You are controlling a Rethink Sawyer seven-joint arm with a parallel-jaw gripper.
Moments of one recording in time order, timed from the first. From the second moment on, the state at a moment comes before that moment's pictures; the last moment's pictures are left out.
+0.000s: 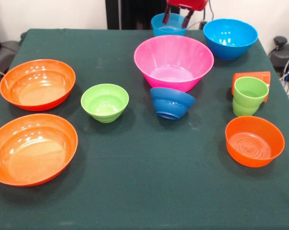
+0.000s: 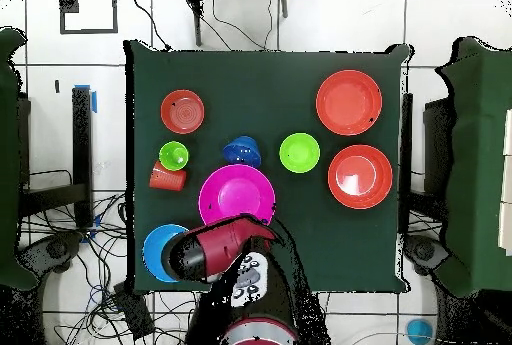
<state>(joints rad) 0.00 -0.68 -0.03 1.97 -0.41 0.50 2.13</state>
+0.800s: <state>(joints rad) 0.18 -0.69 -0.03 1.97 -0.28 0.50 2.13</state>
